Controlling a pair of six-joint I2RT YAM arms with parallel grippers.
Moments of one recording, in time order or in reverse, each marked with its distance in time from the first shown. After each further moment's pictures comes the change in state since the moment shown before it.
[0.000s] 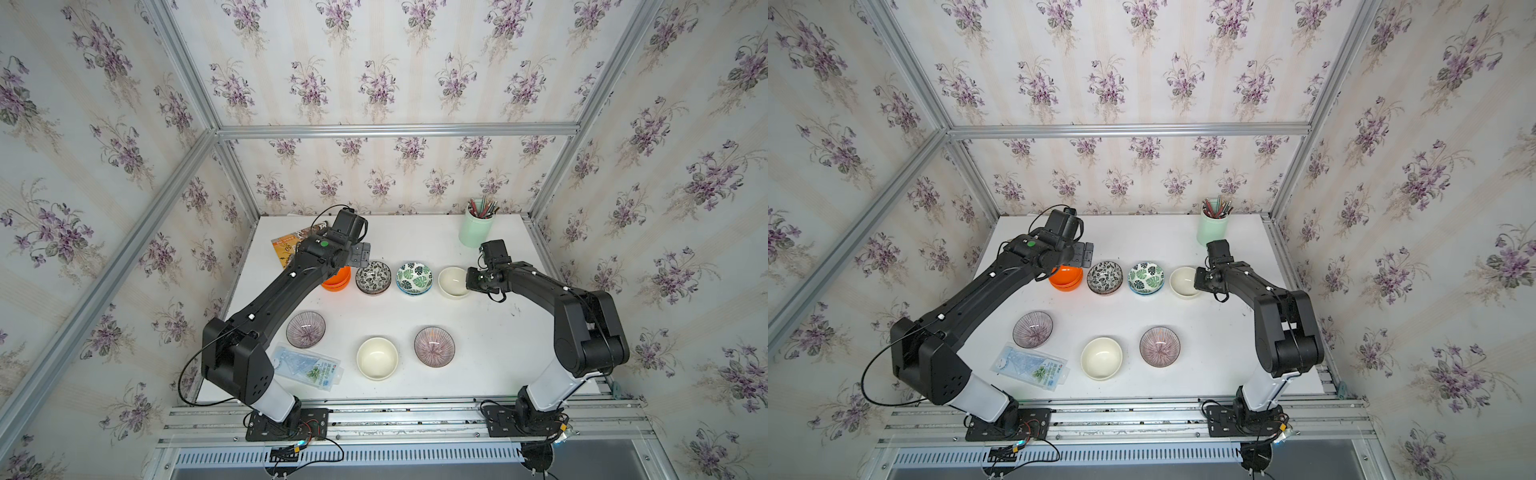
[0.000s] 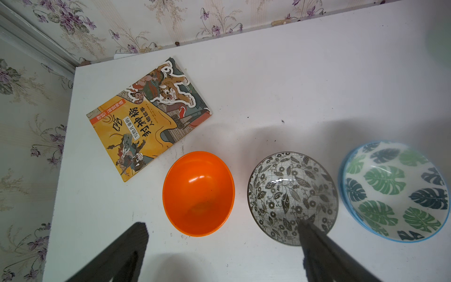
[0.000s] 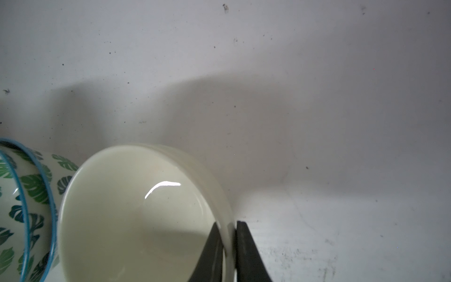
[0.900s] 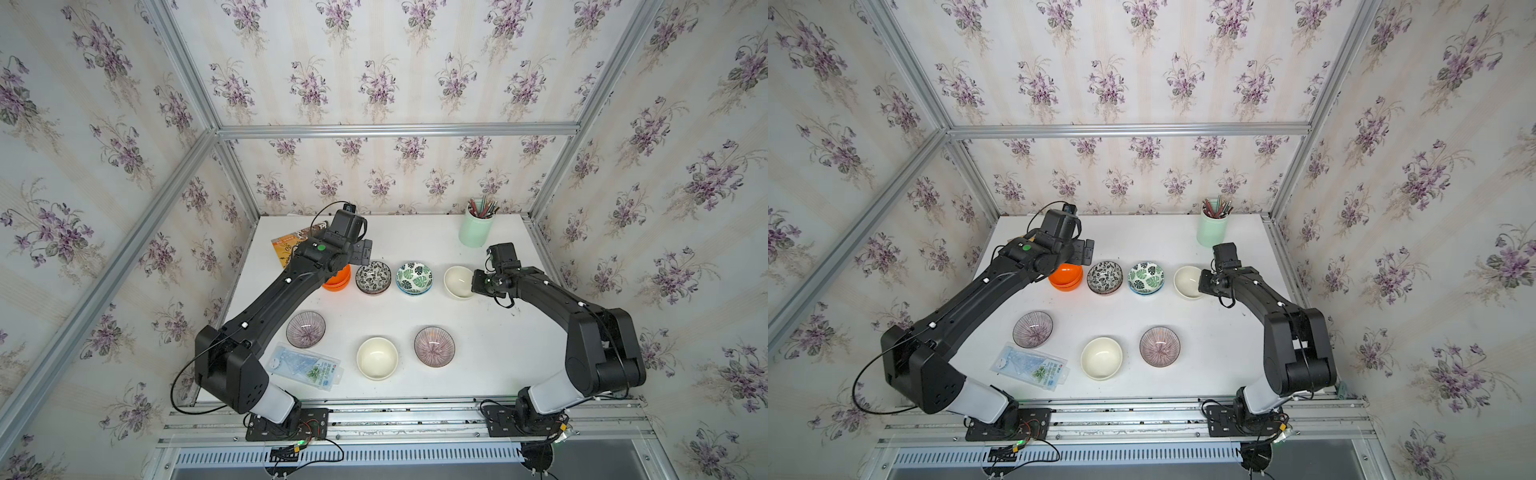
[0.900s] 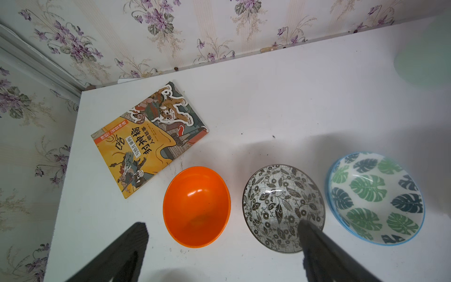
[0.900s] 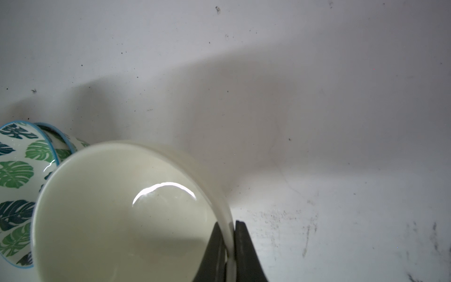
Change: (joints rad) left arm -0.016 -0.030 -0.010 0.052 -0.005 0.030; right arm -0.019 -0.116 -0.056 -0.034 -0.014 0.024
